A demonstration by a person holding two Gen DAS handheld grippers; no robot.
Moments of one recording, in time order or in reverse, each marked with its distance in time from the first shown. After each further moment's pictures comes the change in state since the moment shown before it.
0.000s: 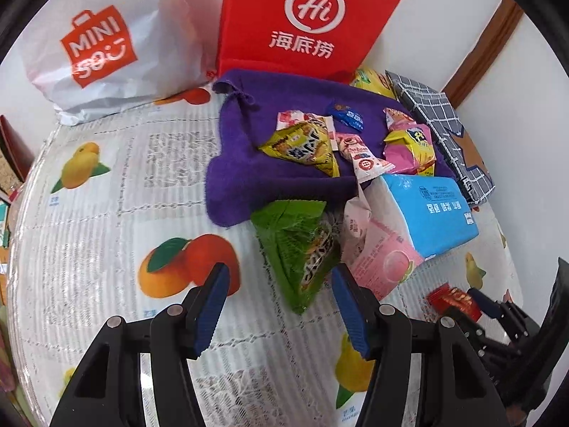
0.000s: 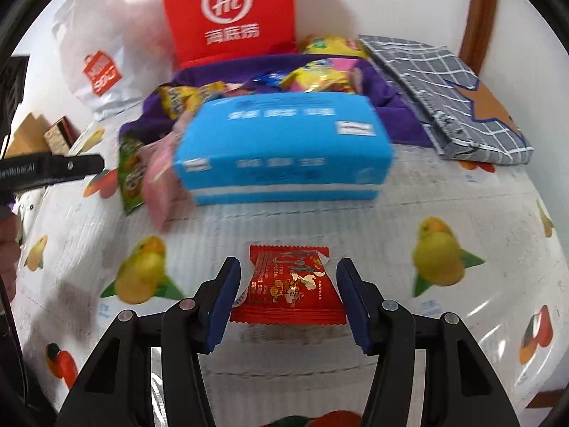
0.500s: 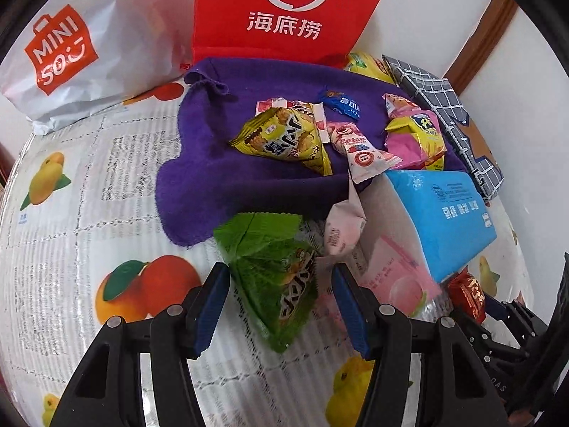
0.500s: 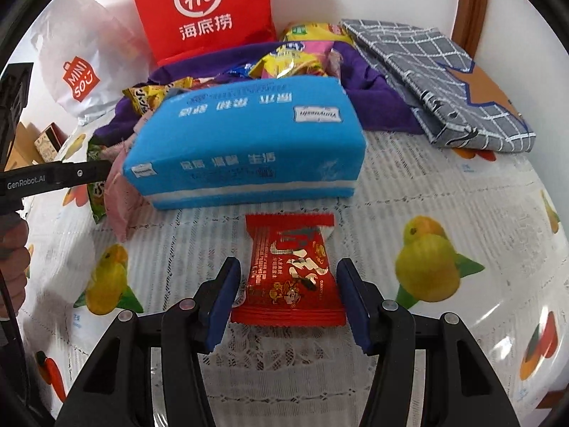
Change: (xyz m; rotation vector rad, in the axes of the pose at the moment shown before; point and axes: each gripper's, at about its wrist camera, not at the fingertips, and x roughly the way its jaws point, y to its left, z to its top) left arm 0.040 -0.020 0.008 0.036 0.013 0.017; right arm 0.029 -0.018 0.006 0.018 0.036 0.005
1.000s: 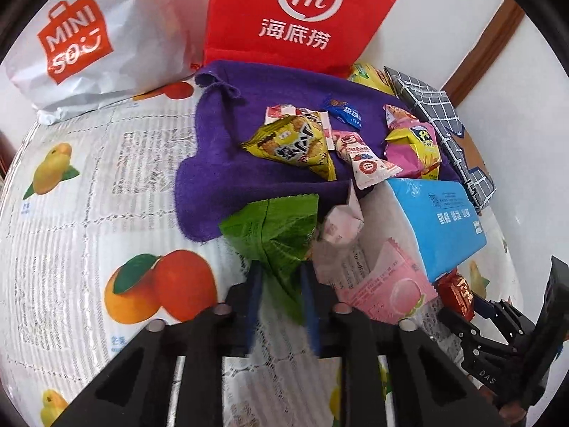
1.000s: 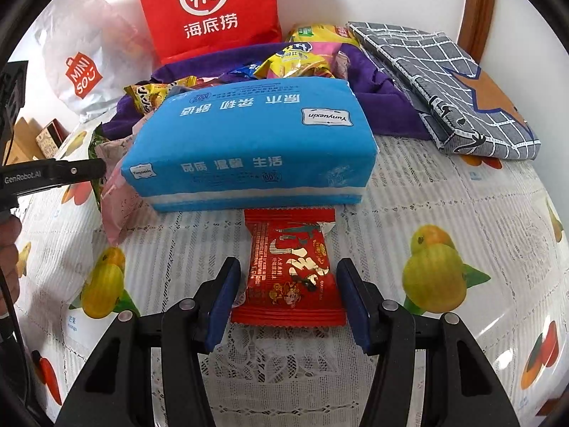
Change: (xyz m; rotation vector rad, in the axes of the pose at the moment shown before) left arm -0.014 0.017 -0.006 -0.047 -0.016 -0.049; right arm 0.000 0.003 0.001 -0.019 -0.010 0.006
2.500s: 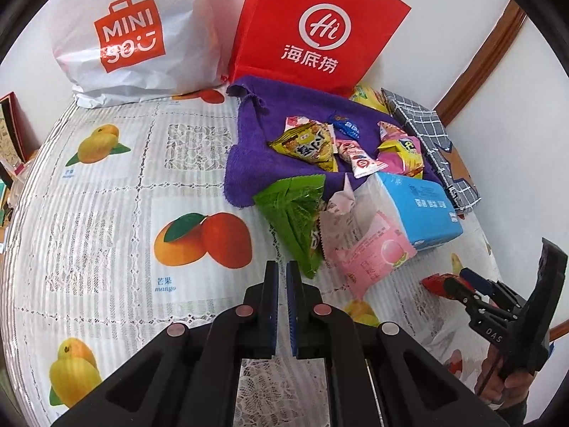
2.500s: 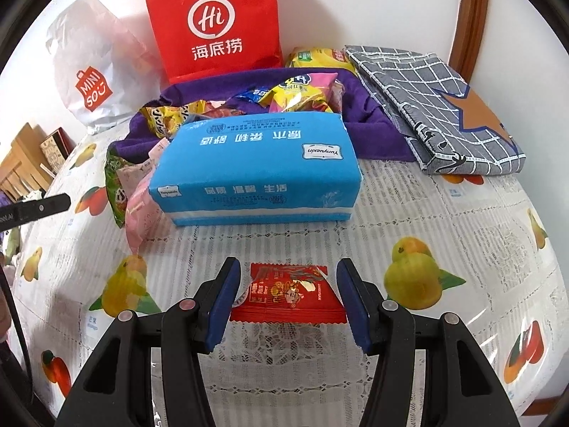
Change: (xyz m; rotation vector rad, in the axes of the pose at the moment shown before) left arm -0.054 0.022 -0.037 -0.053 -0.068 -0.021; right arm -0.034 0.004 0.004 -0.001 -0.061 -0.010
